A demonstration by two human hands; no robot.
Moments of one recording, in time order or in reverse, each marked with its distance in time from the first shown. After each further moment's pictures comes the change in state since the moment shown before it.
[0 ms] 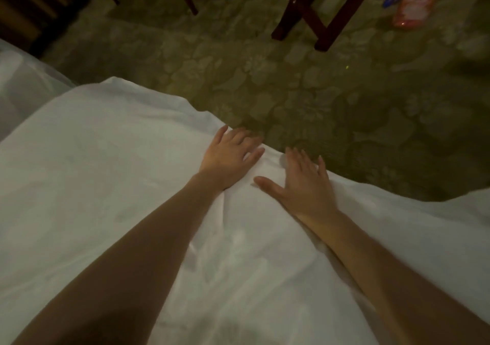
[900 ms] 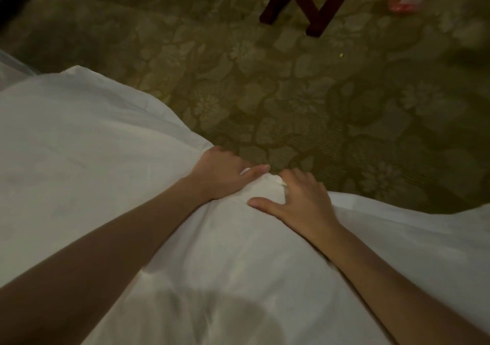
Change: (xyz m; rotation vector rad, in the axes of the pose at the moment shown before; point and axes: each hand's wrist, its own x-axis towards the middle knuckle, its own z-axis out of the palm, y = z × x) left_hand 0.021 -0.017 0.021 -0.059 -0.098 0.215; right_hand 0.013 -0.002 0.015 0.201 -0.056 0.055
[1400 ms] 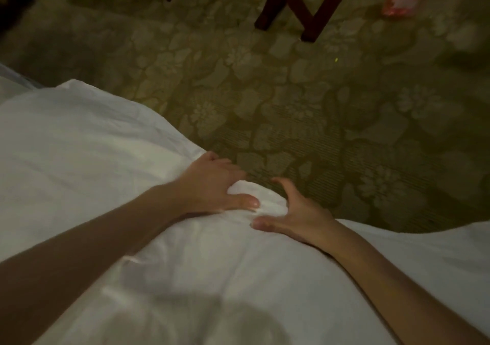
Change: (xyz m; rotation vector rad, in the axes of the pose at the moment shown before) left_hand -0.010 -0.008 -0.025 0.023 -0.106 0.173; right_hand 0.006 0.008 -0.014 0.316 -0.322 0.142
